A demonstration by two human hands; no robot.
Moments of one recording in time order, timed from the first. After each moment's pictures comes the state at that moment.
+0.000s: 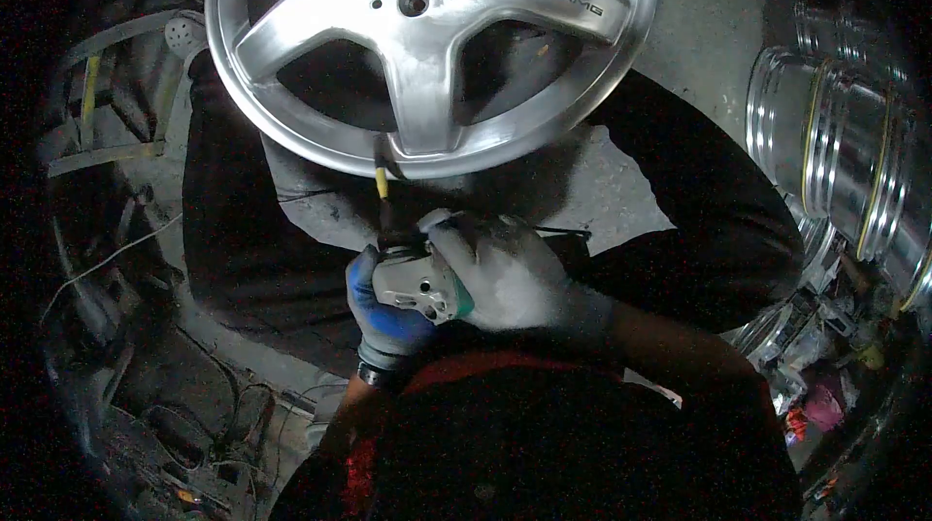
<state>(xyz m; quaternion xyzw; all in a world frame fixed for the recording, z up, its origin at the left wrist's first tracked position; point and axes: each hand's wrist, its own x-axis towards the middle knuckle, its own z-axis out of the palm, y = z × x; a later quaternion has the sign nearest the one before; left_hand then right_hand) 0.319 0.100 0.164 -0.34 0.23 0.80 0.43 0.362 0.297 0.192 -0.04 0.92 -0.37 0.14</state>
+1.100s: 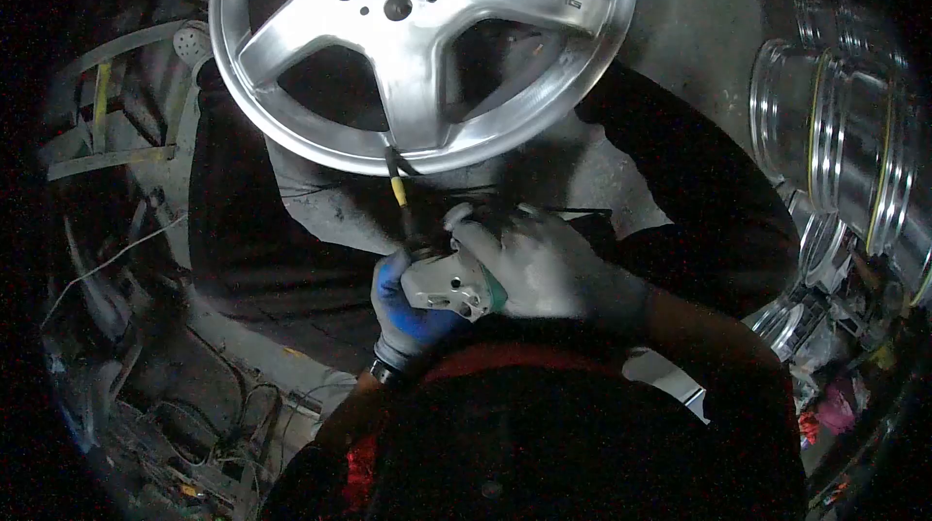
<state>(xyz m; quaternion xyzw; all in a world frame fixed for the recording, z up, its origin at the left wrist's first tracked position) 0.342 0.121 0.170 -0.31 0.33 0.75 0.48 0.371 0.342 0.205 -0.09 0.90 -0.41 0.14</state>
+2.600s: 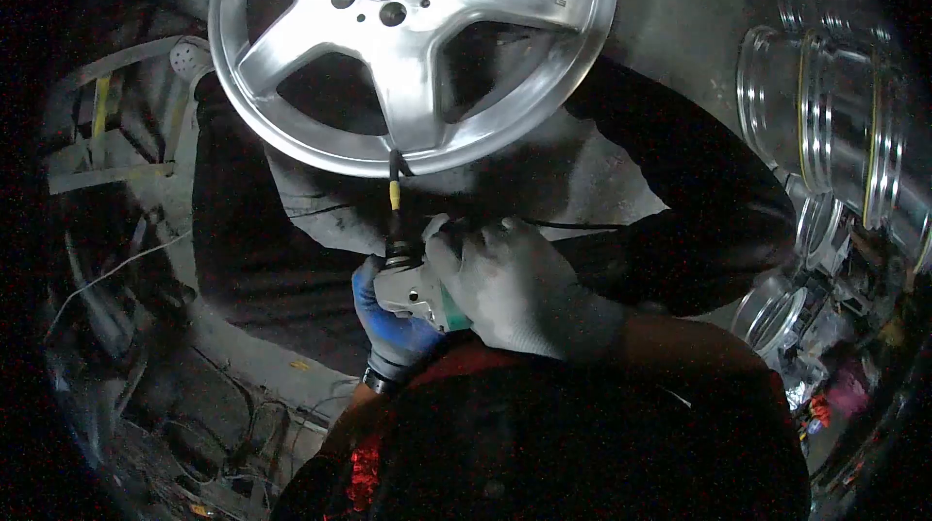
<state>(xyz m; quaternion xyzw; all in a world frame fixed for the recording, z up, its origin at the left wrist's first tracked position) 0.342 0.088 0.157 -0.38 0.06 0.81 0.45 0.362 0.300 0.238 -0.11 0.96 -0.23 0.16</state>
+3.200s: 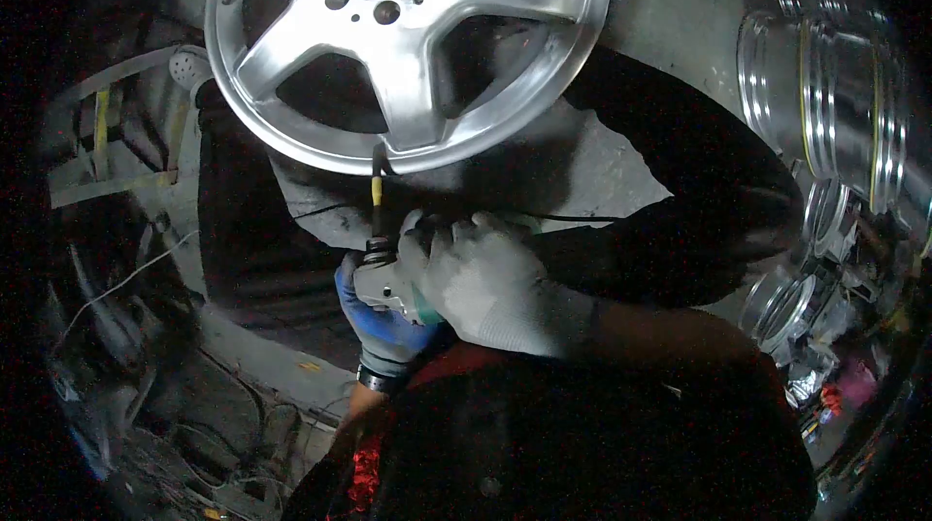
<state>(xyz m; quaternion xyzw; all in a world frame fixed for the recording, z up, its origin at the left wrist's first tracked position) 0.317 0.094 0.182 -0.38 0.13 0.80 0.44 0.358 0.280 0.237 -0.11 0.98 -0.17 0.09</state>
